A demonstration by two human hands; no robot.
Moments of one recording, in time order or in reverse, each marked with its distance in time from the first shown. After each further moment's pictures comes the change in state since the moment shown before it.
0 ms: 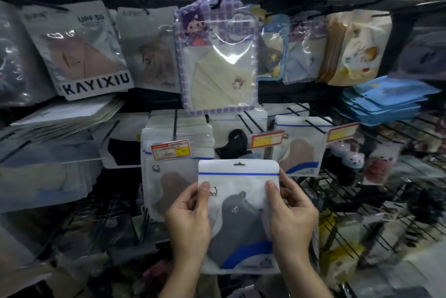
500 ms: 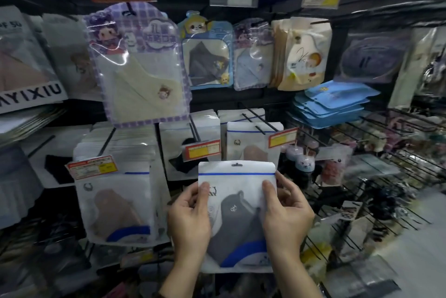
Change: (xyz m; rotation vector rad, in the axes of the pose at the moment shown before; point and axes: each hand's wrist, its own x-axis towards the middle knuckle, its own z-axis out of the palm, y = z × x) left_hand -0.029 -0.026 0.121 0.094 -0.065 0.015; right_hand 0.083 -0.006 -0.087 -0.142 0.178 -0.143
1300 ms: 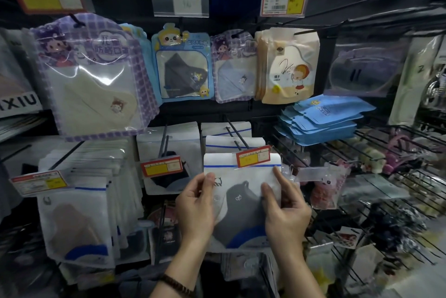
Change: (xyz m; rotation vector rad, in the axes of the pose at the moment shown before) left_hand 0.006 0.008 0.110 -0.025 -0.021 -0.001; right_hand 0.112 0.031 -0.035 0.102 -0.243 -0.161
